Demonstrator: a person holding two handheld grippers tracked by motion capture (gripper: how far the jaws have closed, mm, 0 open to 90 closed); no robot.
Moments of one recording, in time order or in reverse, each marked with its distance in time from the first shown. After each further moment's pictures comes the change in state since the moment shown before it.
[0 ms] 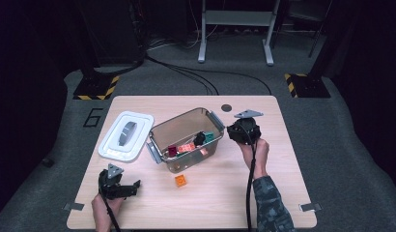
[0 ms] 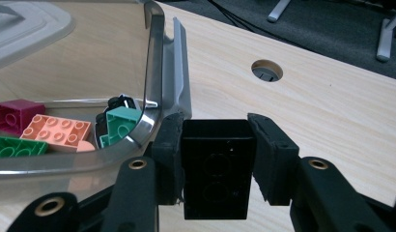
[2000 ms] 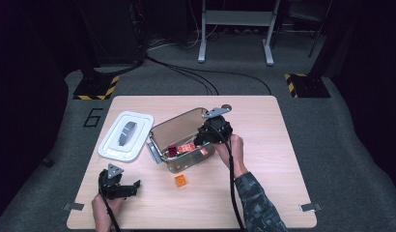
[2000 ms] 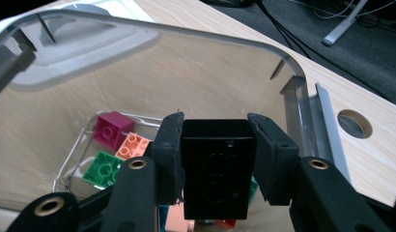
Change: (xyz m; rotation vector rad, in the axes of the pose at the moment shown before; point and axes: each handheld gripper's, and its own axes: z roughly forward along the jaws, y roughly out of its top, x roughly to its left) left arm 0.000 0.000 0.000 0.005 -0.003 0.001; right arm 0.075 0.035 0.017 0.007 0.159 -0.174
